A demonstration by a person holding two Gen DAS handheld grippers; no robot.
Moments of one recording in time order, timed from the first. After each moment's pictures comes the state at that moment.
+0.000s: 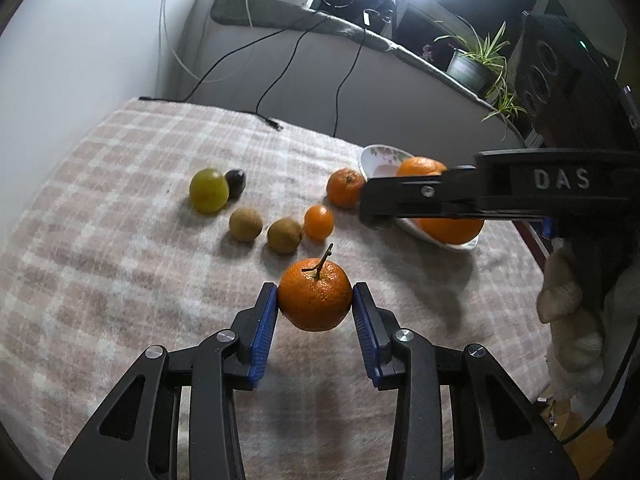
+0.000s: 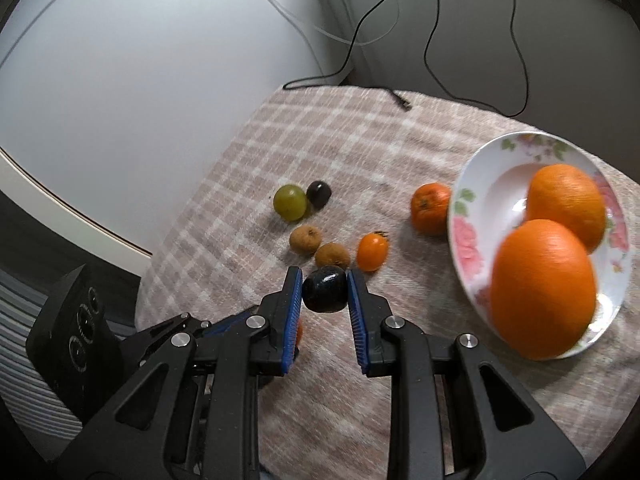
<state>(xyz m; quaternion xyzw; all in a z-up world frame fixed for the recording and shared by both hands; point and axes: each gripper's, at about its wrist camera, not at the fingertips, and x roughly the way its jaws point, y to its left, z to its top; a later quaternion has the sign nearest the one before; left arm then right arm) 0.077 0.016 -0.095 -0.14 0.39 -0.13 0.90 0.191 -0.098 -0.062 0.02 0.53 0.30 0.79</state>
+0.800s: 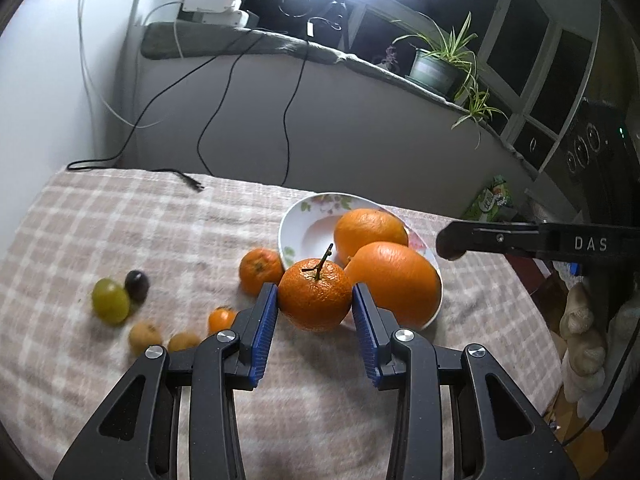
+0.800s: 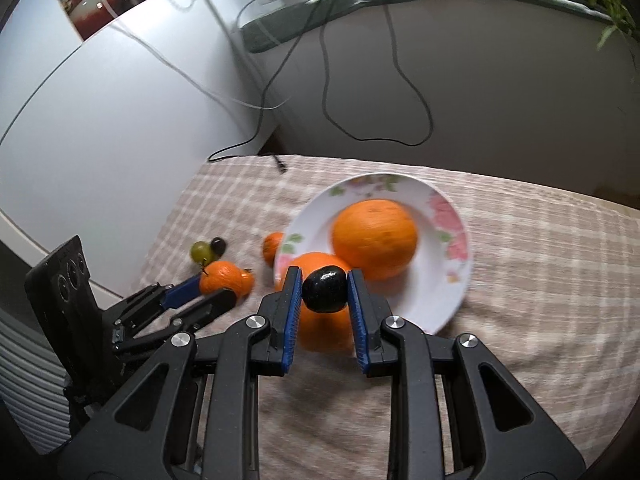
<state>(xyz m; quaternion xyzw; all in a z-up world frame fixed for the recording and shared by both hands) 0.145 -0.041 -0.064 -0.11 0.36 -0.18 0.91 0.215 -0.234 -0.024 0.07 0.48 0.22 0.84</state>
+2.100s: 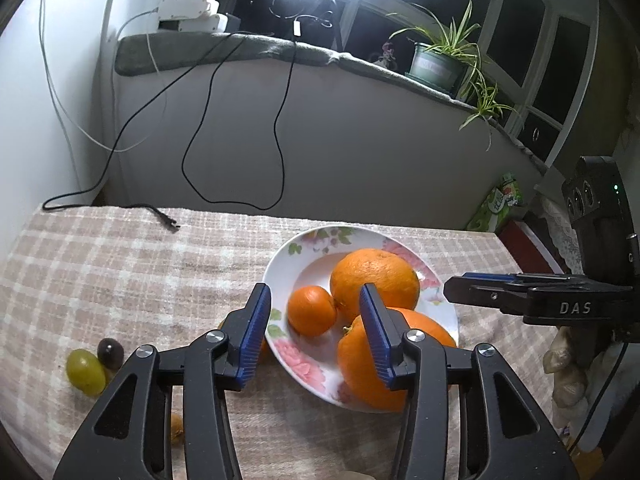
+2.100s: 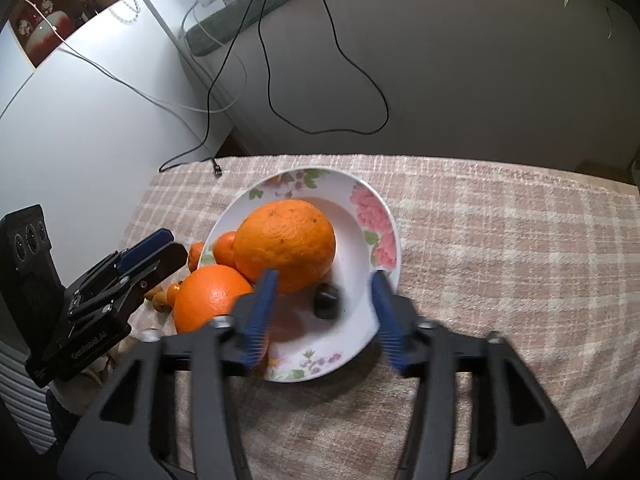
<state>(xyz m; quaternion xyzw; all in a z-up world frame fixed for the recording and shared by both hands) 0.193 -0.064 -0.058 -0.08 0.36 -0.18 0.91 0.245 -0.279 -0.059 0.09 0.49 0.18 0.85</state>
